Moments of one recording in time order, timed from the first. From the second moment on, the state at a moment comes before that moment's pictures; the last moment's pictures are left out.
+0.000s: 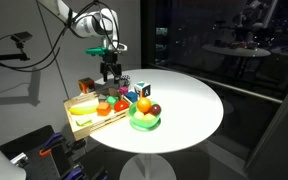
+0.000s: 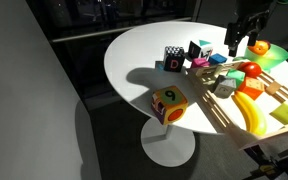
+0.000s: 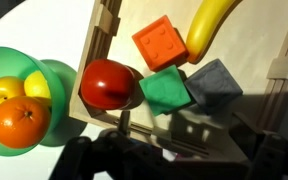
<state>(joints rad) 0.16 0.18 0.08 -2.05 -0.14 1.96 0.22</state>
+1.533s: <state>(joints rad) 0.10 -0.28 0.06 -2.18 -0.04 1.65 0.00</state>
